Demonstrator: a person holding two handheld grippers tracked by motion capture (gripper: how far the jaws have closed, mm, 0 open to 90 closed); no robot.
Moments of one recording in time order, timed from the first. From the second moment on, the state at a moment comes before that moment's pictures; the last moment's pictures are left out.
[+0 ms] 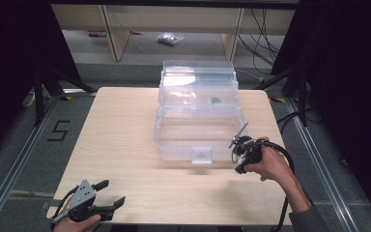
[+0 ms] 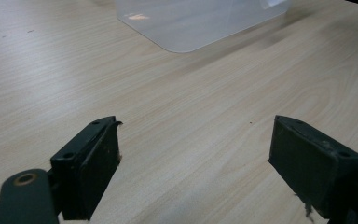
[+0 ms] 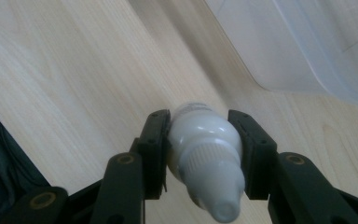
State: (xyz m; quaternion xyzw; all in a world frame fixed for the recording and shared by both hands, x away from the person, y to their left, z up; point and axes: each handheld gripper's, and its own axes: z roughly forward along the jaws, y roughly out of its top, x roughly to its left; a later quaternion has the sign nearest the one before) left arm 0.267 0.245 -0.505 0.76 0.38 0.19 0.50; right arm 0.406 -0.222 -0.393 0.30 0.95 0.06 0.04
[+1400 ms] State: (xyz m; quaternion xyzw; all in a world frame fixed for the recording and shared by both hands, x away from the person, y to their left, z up) left arm 0.267 0.245 -0.504 0.76 0.38 0.19 0.50; right arm 0.449 -0.213 -0.331 0.32 0.94 0.09 0.06
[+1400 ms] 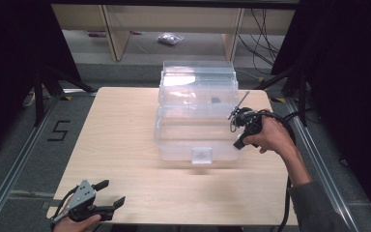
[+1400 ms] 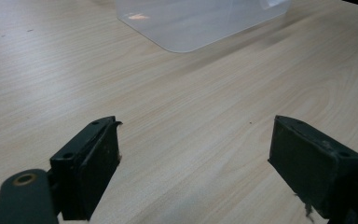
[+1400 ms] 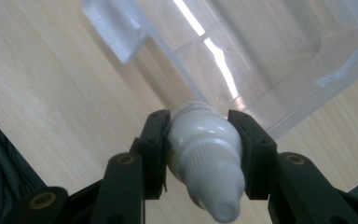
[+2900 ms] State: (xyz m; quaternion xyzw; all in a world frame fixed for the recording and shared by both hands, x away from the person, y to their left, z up) left arm 0.268 0.245 -0.504 0.76 0.38 0.18 0.50; right arm 0.518 -0.203 -0.384 0.38 0.92 0.02 0.03
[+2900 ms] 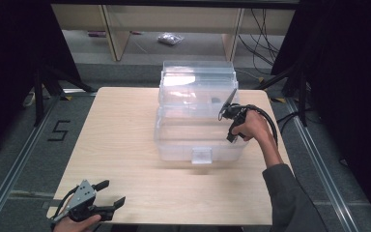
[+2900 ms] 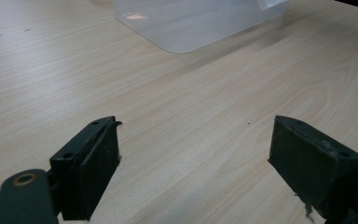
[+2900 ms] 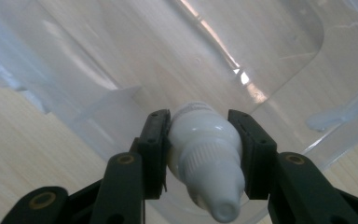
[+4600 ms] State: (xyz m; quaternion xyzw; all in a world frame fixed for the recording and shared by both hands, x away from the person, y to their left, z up) left arm 0.267 0.245 -0.505 0.76 0.38 0.19 0.50; right arm 0.537 -0.199 -0.437 0.40 0.91 0.02 0.01
